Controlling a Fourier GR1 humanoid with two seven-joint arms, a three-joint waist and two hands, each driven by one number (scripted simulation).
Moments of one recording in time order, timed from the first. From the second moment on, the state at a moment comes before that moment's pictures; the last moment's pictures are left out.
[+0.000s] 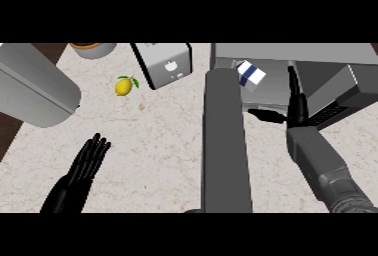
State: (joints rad) left arm 0.24 0.16 -0.11 -1.70 0.12 -0.24 -0.41; right arm -0.82 -0.20 -0.27 -0.14 0.12 -0.53 -0.83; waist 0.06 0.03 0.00
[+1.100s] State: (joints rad) left arm 0.19 0.11 -0.17 -1.69 0.09 -0.26 -0.34; right arm -0.48 -0.10 -0.31 -0.26 0.02 -0.09 -1.06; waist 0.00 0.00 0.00
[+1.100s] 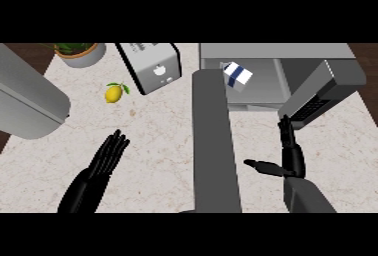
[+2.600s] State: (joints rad) left arm -0.11 0.02 -0.57 -1.24 -0.27 -0.16 -0.36; right arm 0.36 -0.13 -0.15 -1.44 -0.19 0.25 -0.80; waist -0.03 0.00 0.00
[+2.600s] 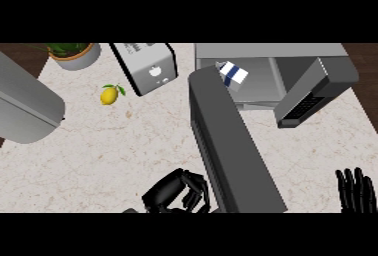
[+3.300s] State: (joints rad) left arm -0.46 0.02 -0.95 -1.01 0.08 0.25 -0.28; right arm 0.47 -0.17 -0.10 -1.78 -0.27 0.34 -0.63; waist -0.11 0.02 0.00
